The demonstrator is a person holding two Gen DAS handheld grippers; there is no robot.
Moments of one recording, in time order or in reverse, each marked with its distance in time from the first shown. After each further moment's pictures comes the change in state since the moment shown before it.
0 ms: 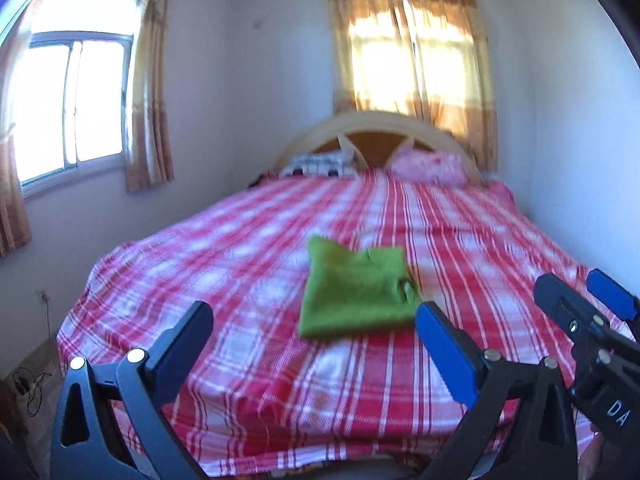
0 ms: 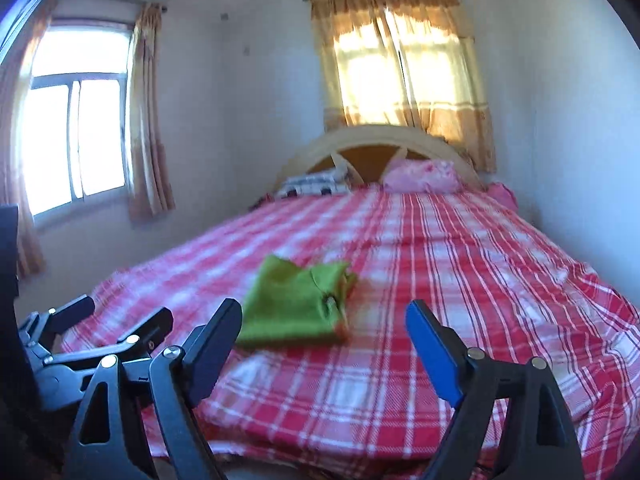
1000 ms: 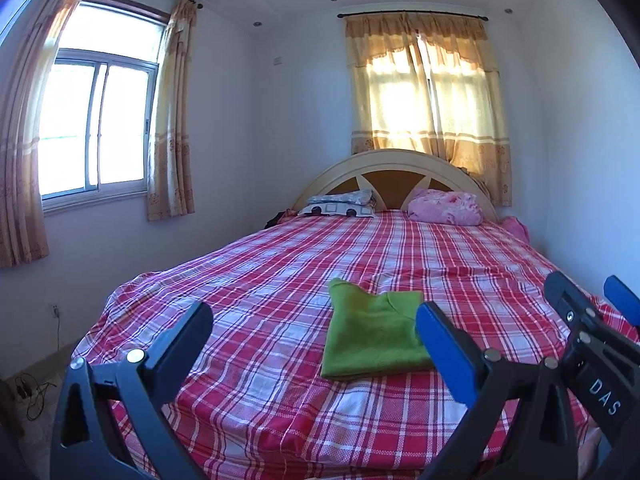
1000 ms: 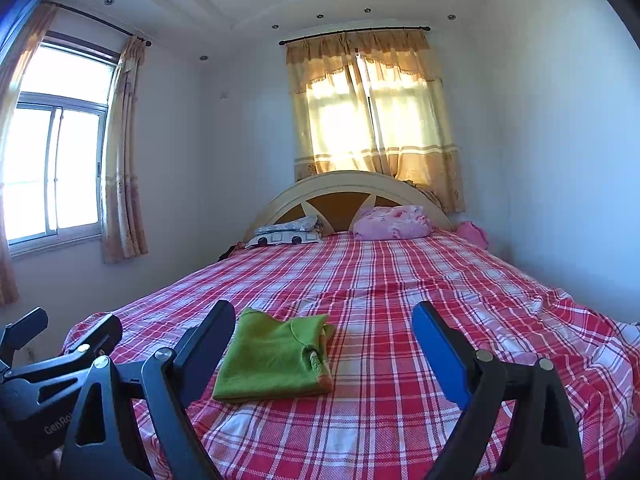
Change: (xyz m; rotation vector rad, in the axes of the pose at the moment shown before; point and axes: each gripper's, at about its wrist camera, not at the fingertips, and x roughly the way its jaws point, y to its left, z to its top) left arm -0.014 0.006 0.010 -0.013 -0.117 0.058; right arm -0.010 0.016 0.019 0.017 -0.159 -0.130
